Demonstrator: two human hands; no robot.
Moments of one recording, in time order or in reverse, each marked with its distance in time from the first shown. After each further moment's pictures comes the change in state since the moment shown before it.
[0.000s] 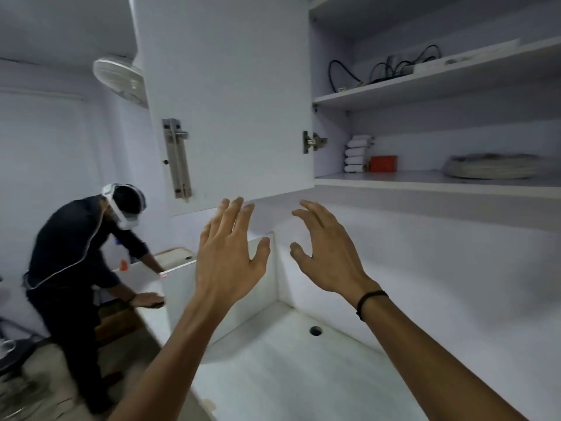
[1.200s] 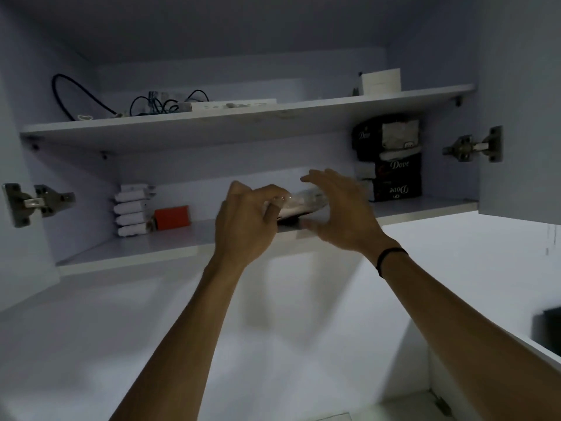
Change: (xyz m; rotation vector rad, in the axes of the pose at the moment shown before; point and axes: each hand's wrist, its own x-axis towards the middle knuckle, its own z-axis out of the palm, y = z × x) left_hand 0.193 0.282 0.176 -0.990 -0.035 0.597; right_hand 0.004 0.192 -0.232 -0.750 0.341 0.456
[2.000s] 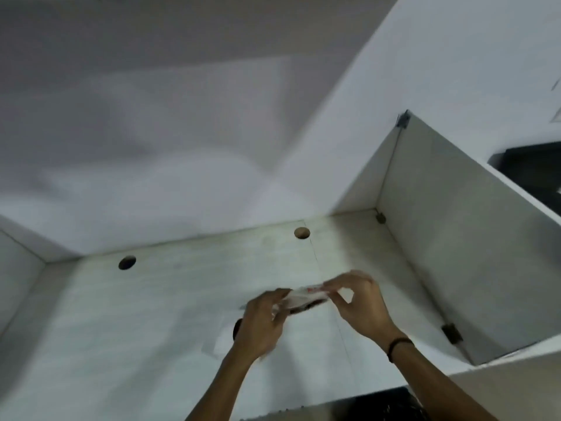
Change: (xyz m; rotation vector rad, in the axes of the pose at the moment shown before) left_hand -0.459 0.072 0.110 -0.345 -0.820 -0.687; right_hand -0.460 0.060 0.053 0.260 -0.491 0.489
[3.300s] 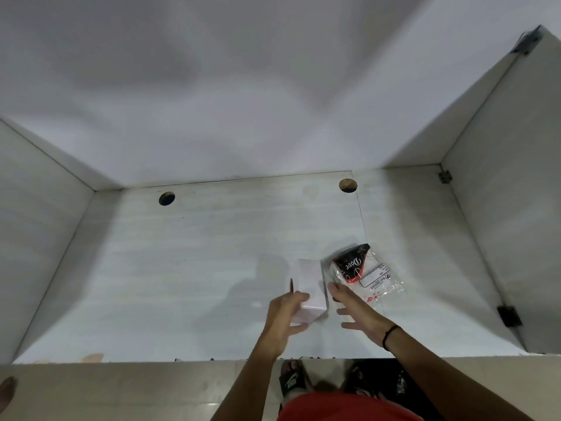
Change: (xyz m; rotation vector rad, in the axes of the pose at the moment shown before) left_hand -0.048 -0.088 0.043 -0.929 -0.011 -0.976; right_hand -0.037 0.004 0.121 0.605 -0.791 1.002
